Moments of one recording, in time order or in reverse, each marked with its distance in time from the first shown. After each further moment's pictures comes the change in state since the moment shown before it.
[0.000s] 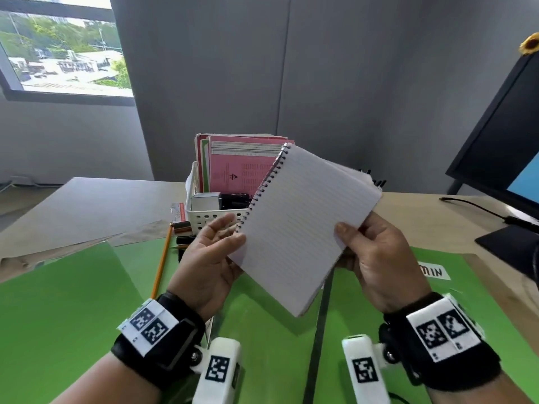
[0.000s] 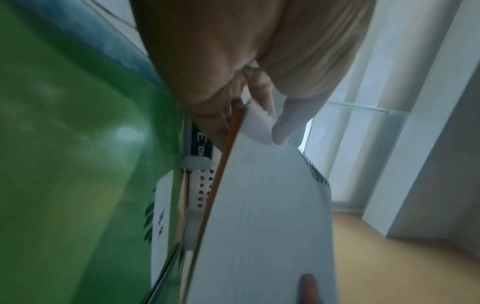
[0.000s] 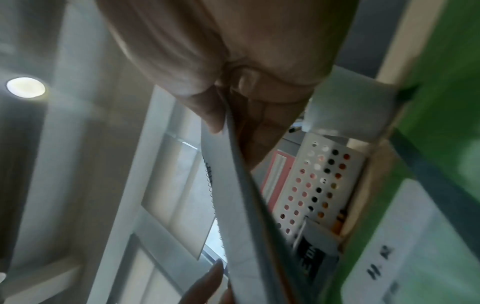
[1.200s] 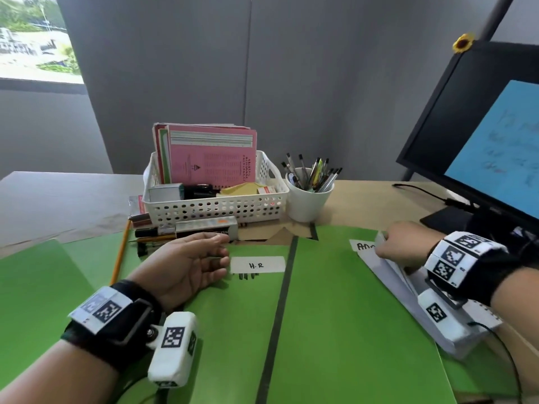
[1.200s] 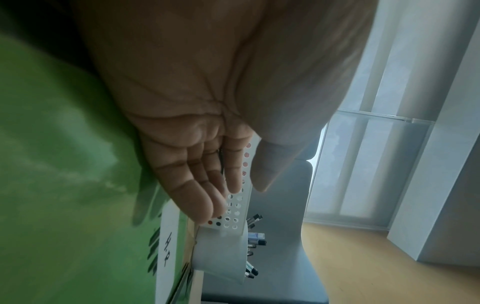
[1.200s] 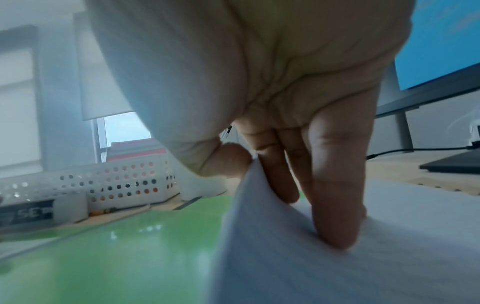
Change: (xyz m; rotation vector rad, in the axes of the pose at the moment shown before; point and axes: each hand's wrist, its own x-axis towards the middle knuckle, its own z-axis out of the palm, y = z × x) left_hand 0.001 -0.005 0.003 0.148 -0.100 -0.357; right_hand 0.029 -0.033 -0.135 -1.635 -0.142 0.521
